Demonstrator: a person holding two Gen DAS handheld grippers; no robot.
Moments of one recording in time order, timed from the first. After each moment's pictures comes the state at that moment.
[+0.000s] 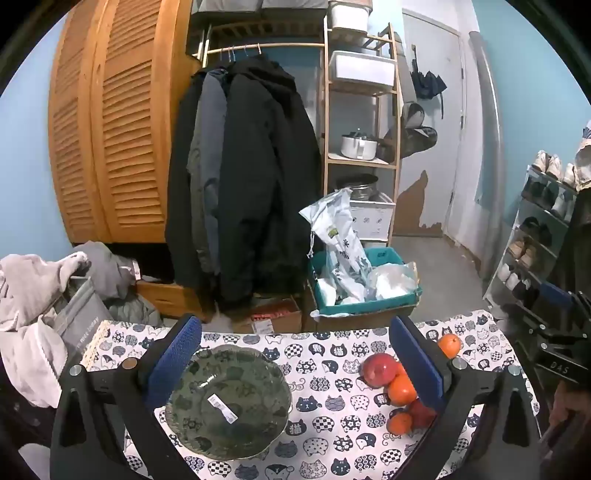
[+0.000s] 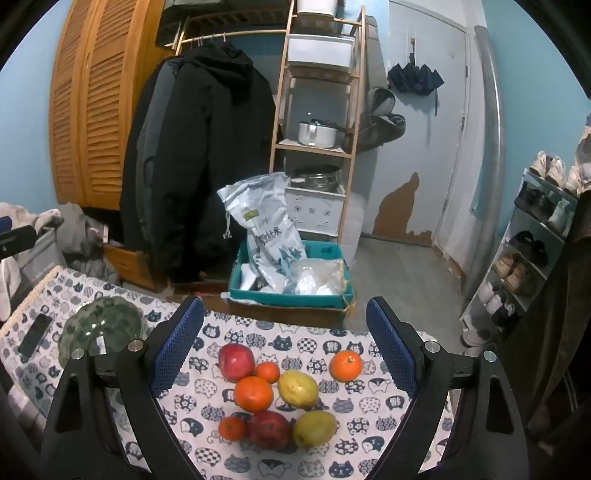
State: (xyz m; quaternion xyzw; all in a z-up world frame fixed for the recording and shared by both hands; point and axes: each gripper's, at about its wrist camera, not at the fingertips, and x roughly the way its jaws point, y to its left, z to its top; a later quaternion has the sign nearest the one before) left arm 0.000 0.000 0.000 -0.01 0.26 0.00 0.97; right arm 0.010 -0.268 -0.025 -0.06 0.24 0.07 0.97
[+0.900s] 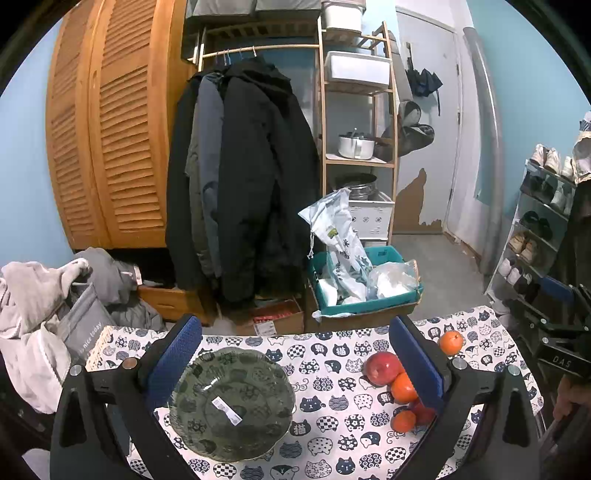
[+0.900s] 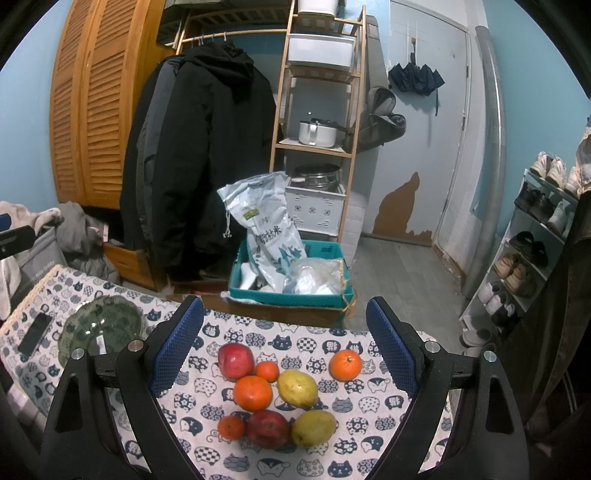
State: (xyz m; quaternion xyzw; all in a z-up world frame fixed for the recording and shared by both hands) left arm 0.002 0.002 -0.001 0.00 0.26 0.00 0.97; right arm 0.011 -0.268 -0.024 -0.06 0.24 0.07 0.97
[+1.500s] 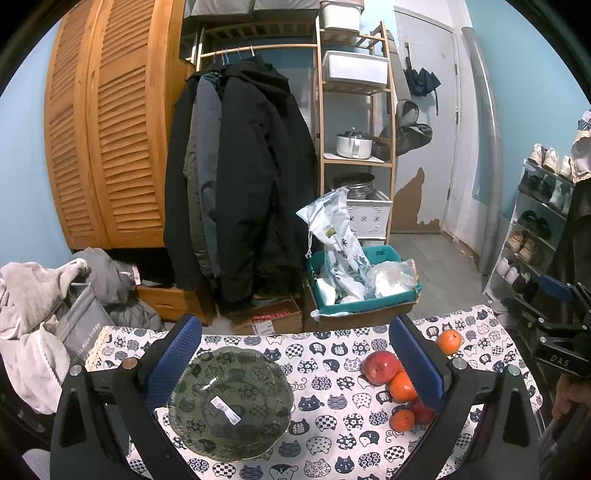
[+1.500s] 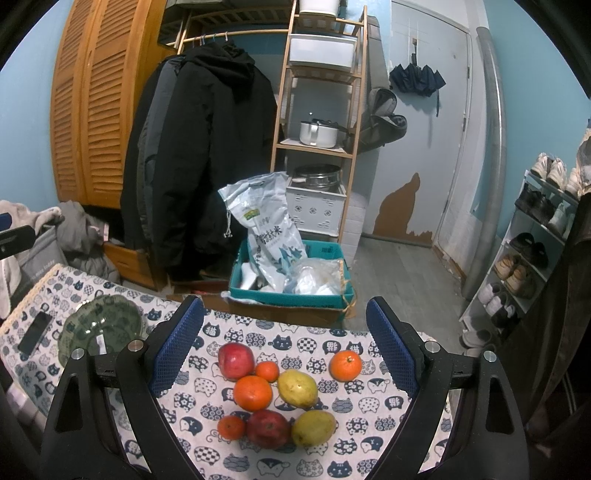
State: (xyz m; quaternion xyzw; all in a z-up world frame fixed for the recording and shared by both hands) left arm -0.001 0.000 0.002 0.00 0.26 0.00 0.97; right arm 0.010 -0.267 -0.024 -0.06 0.24 0.07 0.97
